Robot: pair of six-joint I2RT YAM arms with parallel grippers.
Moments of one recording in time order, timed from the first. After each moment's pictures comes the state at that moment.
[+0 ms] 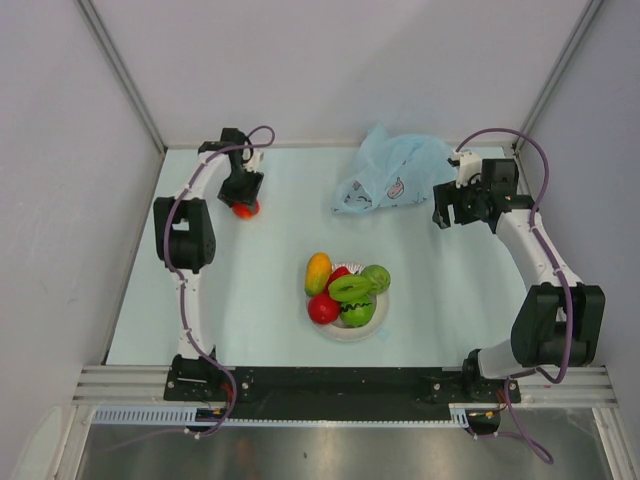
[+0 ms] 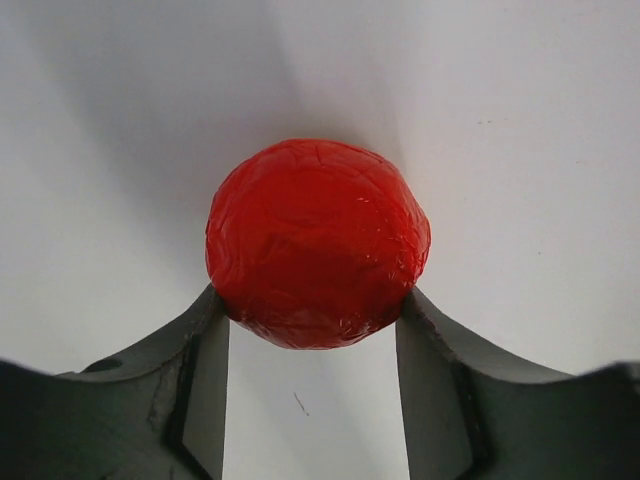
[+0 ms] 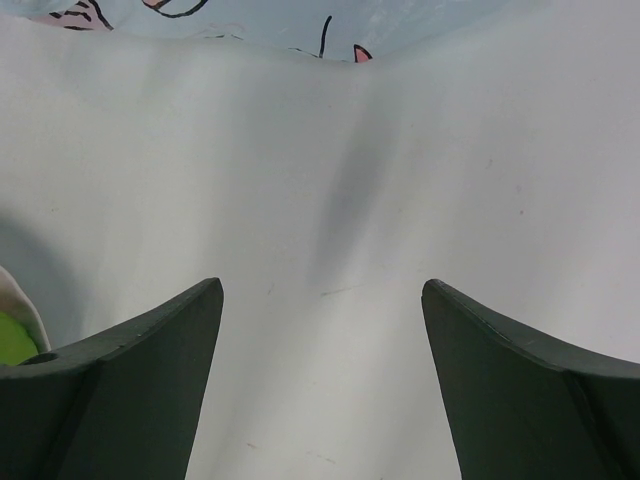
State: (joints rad) left arm -0.09 2.29 2.01 -0.98 0.01 0.19; right arm -0.01 1.46 1.16 -0.50 -0.30 -0.25
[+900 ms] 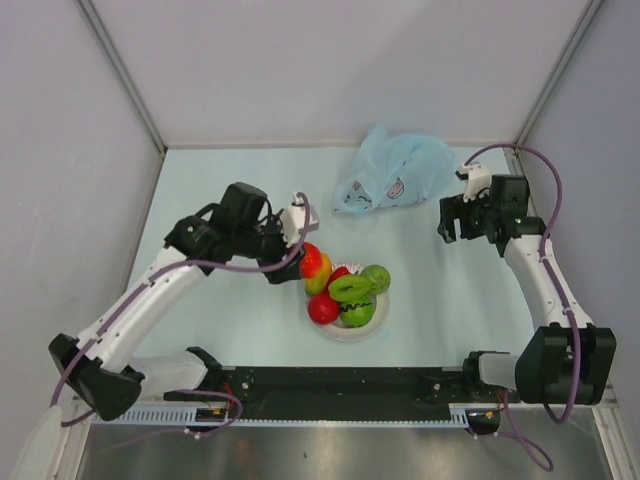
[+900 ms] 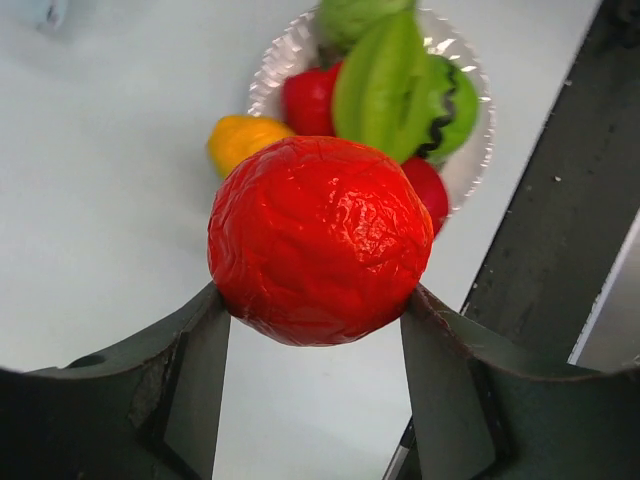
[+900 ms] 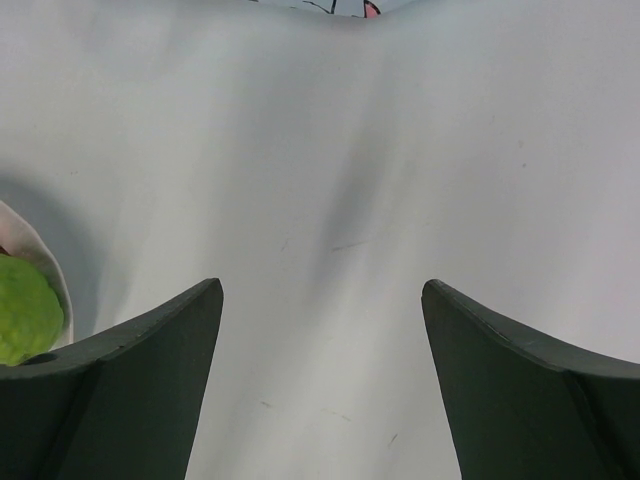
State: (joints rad) left arm -0.55 1.22 1.29 -0.95 0.43 0.38; right arm -0.02 1.27 1.03 -0.50 -0.30 -0.24
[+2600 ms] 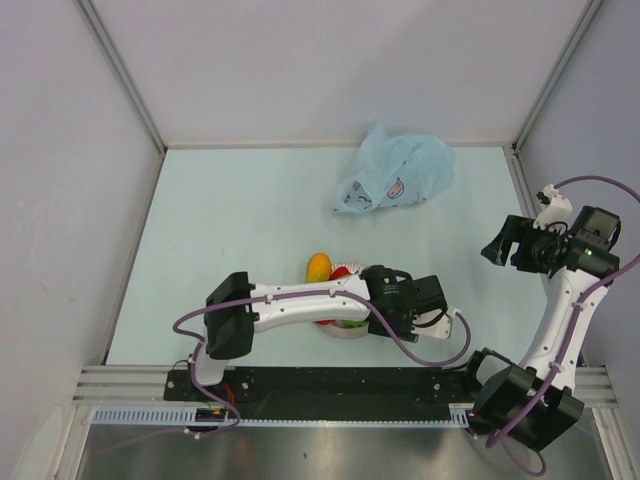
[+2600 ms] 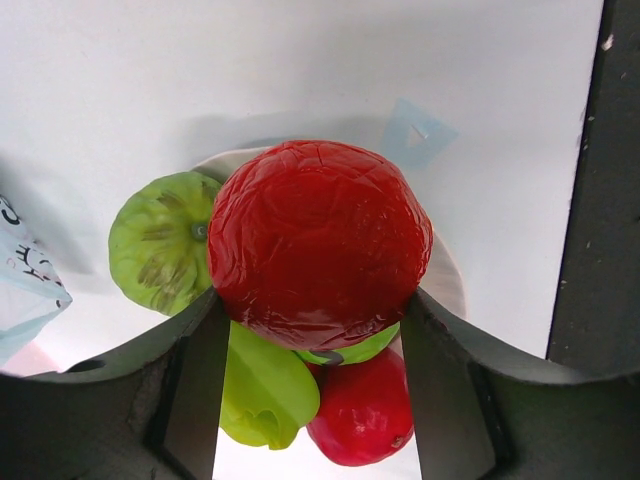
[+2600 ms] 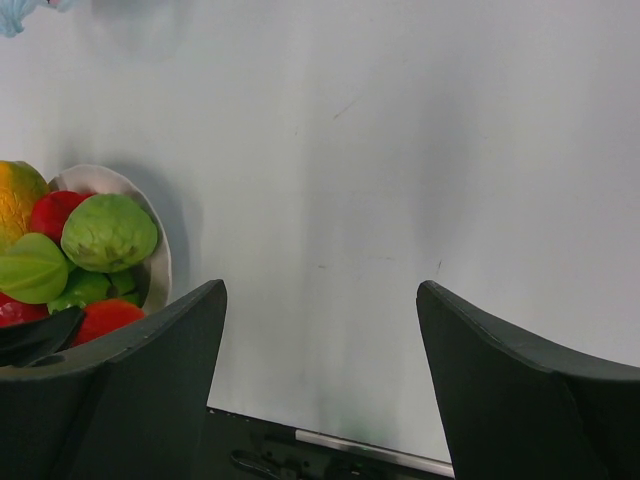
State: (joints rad) left arm -1.36 1.98 1.78 -1.03 -0.20 0.49; right arm -0.56 1.02 1.09 -1.00 -0.65 -0.24
